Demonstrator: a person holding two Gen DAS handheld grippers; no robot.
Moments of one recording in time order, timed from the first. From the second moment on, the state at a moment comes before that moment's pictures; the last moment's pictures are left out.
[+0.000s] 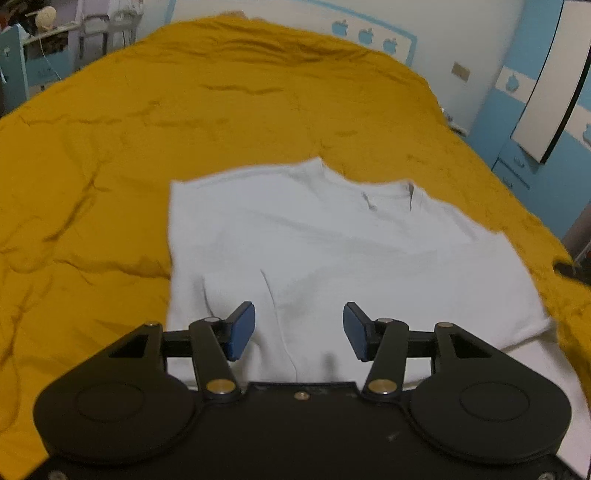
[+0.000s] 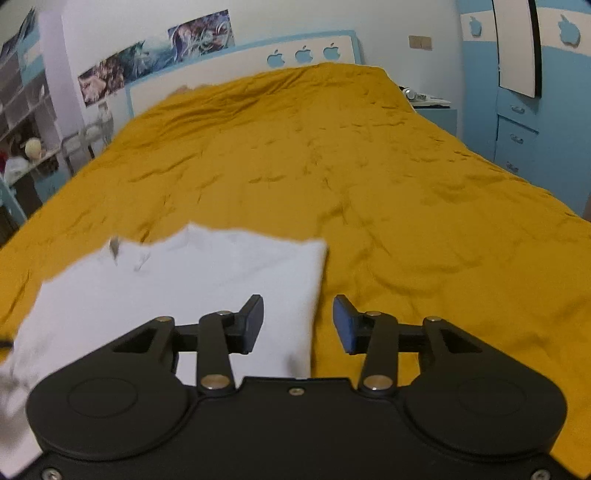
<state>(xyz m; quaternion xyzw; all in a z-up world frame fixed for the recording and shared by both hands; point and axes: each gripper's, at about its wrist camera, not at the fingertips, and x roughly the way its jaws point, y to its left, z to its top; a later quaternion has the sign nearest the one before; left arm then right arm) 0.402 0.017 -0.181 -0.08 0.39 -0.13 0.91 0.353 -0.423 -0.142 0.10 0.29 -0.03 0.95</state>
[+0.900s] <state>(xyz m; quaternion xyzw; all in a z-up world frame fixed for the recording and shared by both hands) 0.420 0.008 -0.220 -0.05 0.42 -0.12 0.90 0.437 -0.444 -0.207 0.17 0.33 -0.06 0.93</state>
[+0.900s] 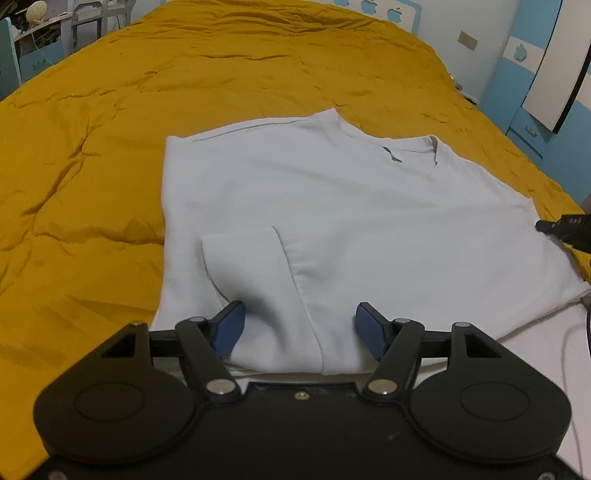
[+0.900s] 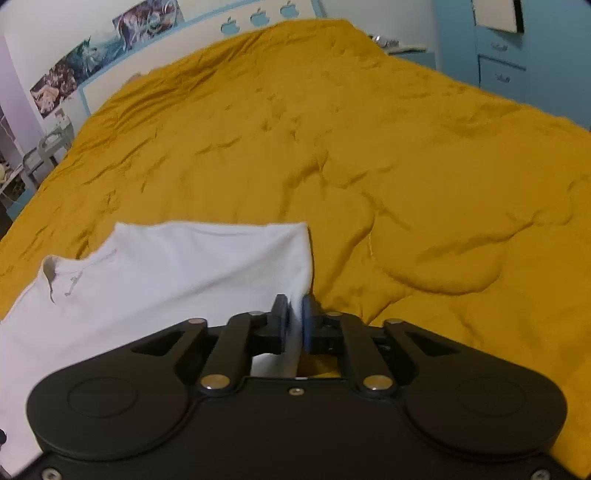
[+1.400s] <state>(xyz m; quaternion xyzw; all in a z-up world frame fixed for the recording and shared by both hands) 0.306 0.048 -0.114 -0.03 0.39 -0.08 0.92 0.293 -0.407 -0.088 0.10 0.31 -0.02 0.95</state>
